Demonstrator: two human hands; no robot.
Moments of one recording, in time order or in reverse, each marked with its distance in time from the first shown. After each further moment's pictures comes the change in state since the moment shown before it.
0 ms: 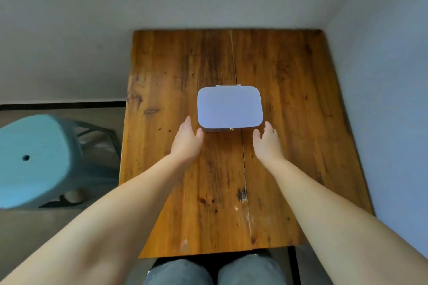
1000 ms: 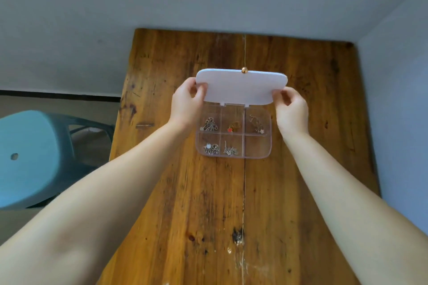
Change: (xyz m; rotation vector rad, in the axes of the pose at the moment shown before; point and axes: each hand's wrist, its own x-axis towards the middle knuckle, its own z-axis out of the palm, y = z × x) left_hand 0.097 0.078 -0.033 -0.357 0.260 0.332; right_hand 0.112 -0.073 -0.045 0.342 0.188 -0.301
